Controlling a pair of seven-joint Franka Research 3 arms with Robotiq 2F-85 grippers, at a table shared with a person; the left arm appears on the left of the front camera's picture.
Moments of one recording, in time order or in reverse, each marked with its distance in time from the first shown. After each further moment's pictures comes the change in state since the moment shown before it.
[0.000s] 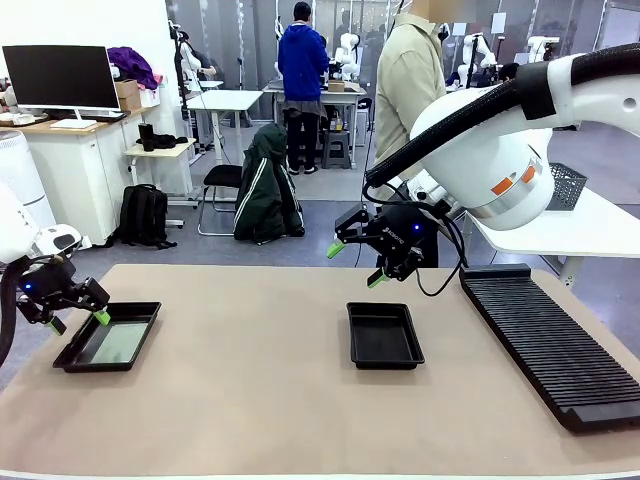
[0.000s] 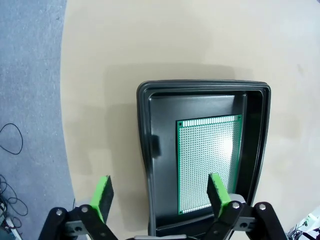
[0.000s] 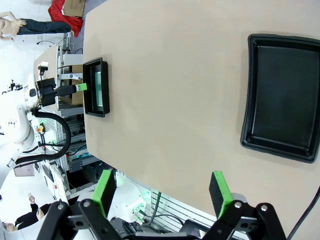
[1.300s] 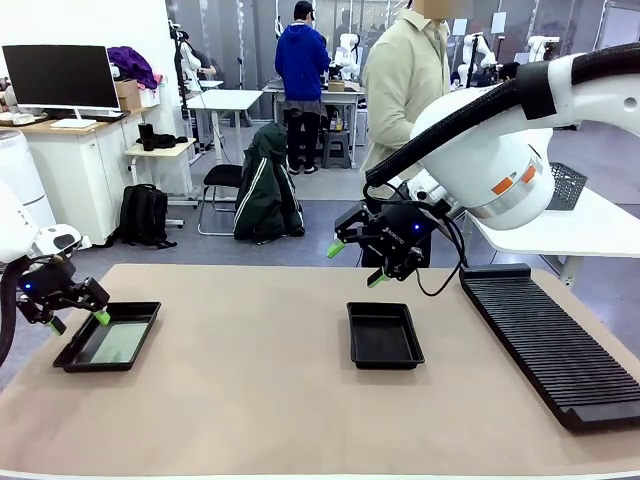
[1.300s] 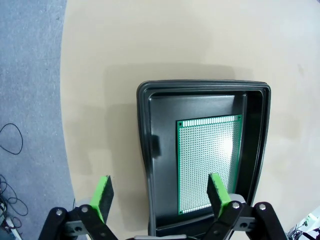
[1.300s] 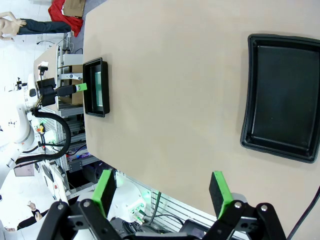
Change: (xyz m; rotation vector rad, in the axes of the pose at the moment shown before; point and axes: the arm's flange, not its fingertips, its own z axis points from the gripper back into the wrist) left arm 0.000 0.000 0.000 0.000 0.000 0.000; right arm 0.000 0.000 0.000 0.000 0.000 0.000
